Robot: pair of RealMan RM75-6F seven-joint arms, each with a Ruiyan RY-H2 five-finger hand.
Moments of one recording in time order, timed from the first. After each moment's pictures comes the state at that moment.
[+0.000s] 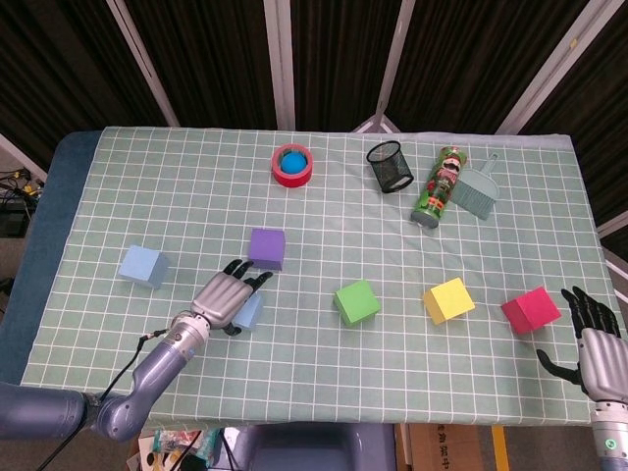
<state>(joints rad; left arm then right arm) -0.93 -1.45 -0.02 -1.78 0.80 0.98 0.64 0.05 -1.08 0.10 -1.72 -1.31 1.38 0.03</state>
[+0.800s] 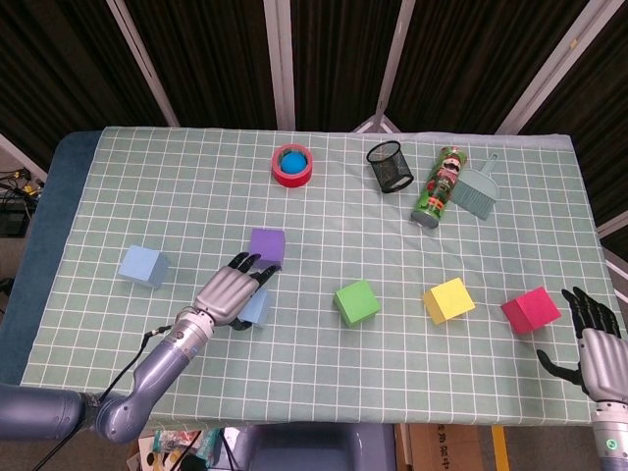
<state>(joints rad) -0.94 -1.40 -0.07 -1.87 0.79 1.01 0.65 0.05 -1.08 0.10 -1.72 -1.30 1.38 0.04</state>
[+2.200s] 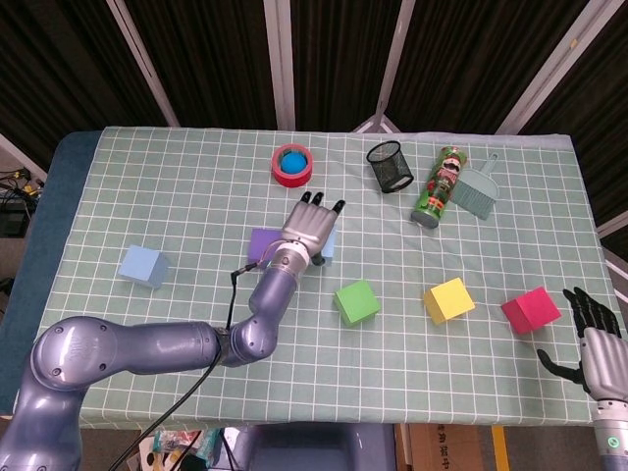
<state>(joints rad) -1.55 -1.67 -0.33 -1.30 -0.03 0.88 0.97 0.06 -1.07 0.10 -1.73 -1.28 1.35 0.07</state>
